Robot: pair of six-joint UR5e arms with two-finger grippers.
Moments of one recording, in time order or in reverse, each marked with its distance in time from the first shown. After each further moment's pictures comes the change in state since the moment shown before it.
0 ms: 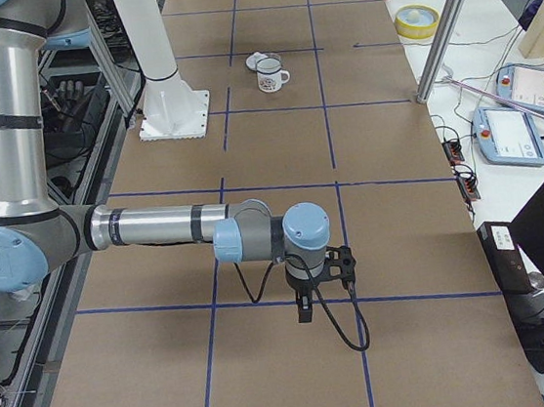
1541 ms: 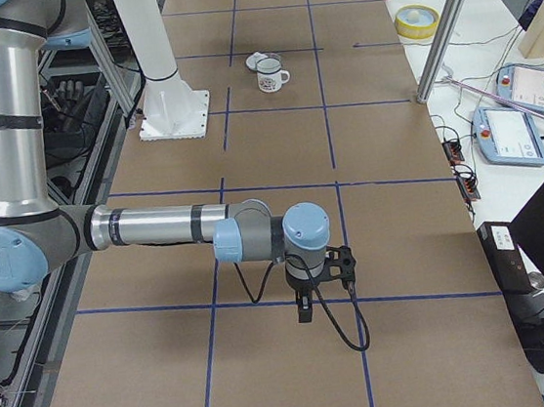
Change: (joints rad) left arm -0.001 0.004 -0.046 -0.005 0.000 -0.005; right arm 0.000 0.000 0.000 0.000 0.000 0.000
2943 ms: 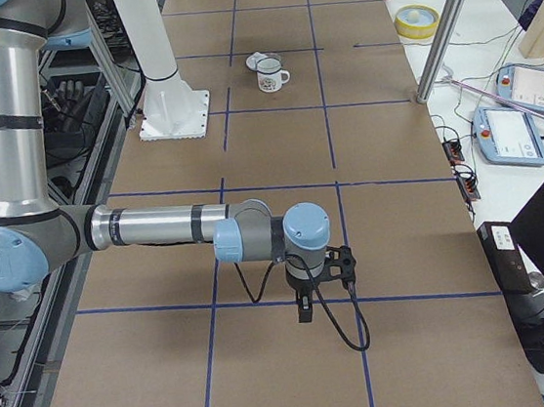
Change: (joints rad) left arm 0.404 -0.212 -0.230 -0.081 -0.006 -1.048; right arm 0.000 0.000 0.001 0.000 0.000 0.000
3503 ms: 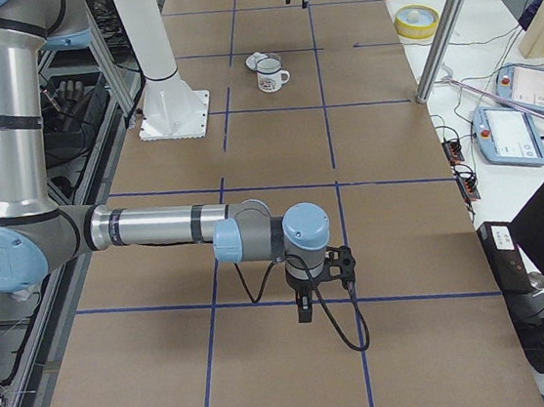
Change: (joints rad) left arm 0.287 -0.280 0.008 0.092 0.024 -0.617; right arm 0.000 0.000 0.000 0.000 0.000 0.000
